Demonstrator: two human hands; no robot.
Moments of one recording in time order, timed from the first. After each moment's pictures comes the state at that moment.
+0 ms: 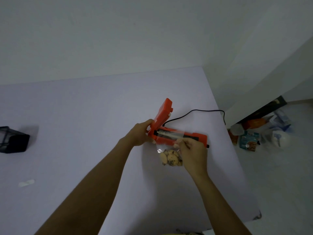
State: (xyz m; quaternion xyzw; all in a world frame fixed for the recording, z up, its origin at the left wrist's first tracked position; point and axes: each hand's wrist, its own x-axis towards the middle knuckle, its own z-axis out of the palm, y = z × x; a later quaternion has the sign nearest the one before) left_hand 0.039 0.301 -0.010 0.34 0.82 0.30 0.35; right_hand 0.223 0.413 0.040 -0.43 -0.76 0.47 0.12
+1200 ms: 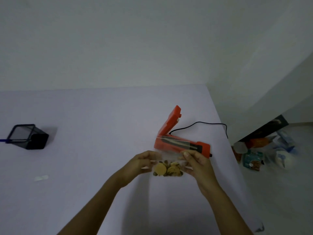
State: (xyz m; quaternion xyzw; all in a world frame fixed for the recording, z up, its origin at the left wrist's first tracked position) left_hand 0.128 0.212 0.052 0.15 0.65 0.53 0.52; right_hand 0.257 0.400 0.063 -0.37 -0.59 0.72 0.07
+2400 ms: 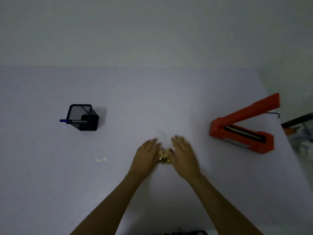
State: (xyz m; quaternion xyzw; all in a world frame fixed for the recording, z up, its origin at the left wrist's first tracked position) left_hand 0.053 0.021 -0.064 0.37 0.89 0.21 0.13; right_hand 0.138 0.180 -0.039 -0.17 -0.95 0.26 -0.05
